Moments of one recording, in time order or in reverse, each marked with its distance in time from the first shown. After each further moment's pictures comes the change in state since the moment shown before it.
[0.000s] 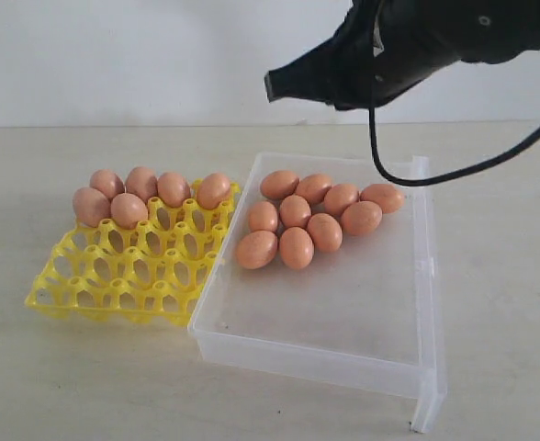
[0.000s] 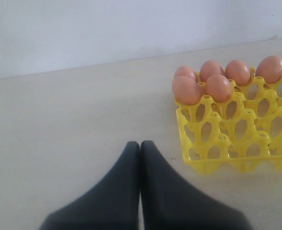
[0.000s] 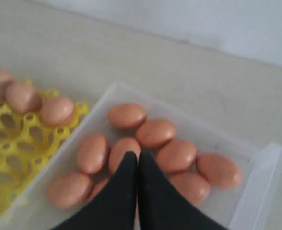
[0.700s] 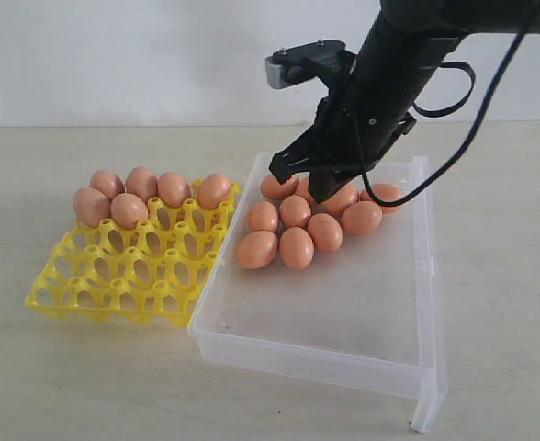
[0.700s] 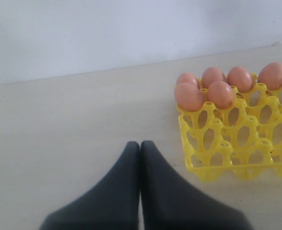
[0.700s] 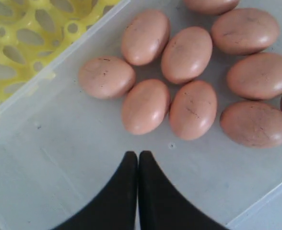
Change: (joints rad) left arm 0.000 0.000 0.000 0.000 -0.021 0.000; right arm -0.113 0.257 -0.245 0.626 0.442 -0.809
